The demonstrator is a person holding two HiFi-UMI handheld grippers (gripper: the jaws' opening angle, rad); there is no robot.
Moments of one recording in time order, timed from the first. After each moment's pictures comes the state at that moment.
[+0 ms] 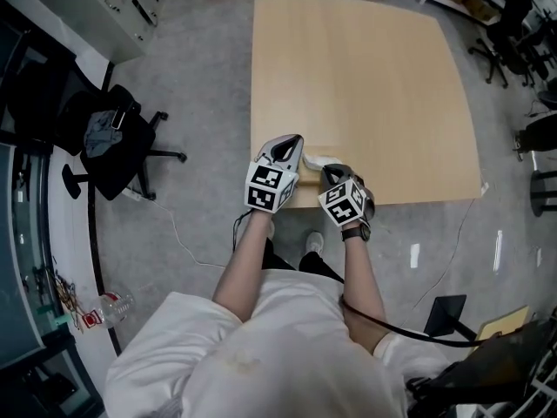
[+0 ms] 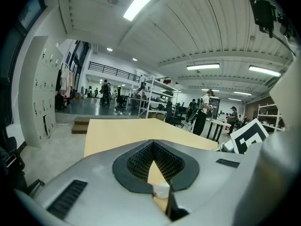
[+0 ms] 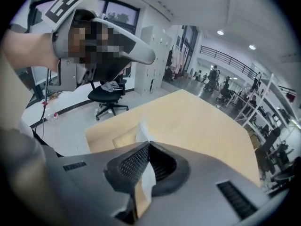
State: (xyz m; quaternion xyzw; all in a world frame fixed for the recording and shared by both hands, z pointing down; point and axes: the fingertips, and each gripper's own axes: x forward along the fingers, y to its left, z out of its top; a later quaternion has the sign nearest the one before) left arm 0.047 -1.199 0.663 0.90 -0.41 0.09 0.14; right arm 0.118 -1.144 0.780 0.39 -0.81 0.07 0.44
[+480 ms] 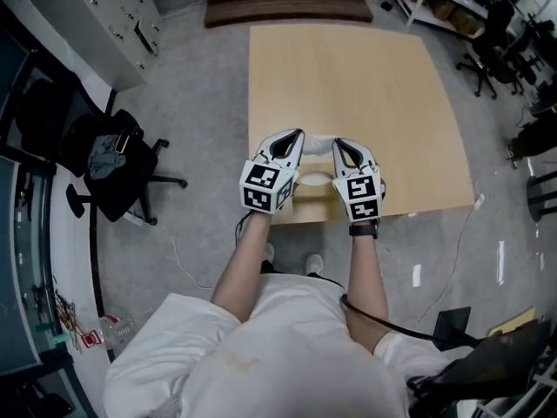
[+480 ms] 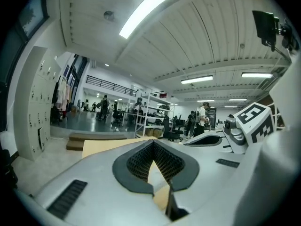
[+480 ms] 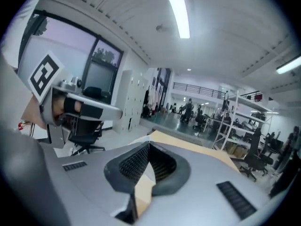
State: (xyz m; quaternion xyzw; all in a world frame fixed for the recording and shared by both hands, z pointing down) left arm 0.056 -1.207 0.563 0.91 -0.41 0.02 0.09; right arm 0.135 -1.194 0.586 0.52 -0.83 -0.02 0.22
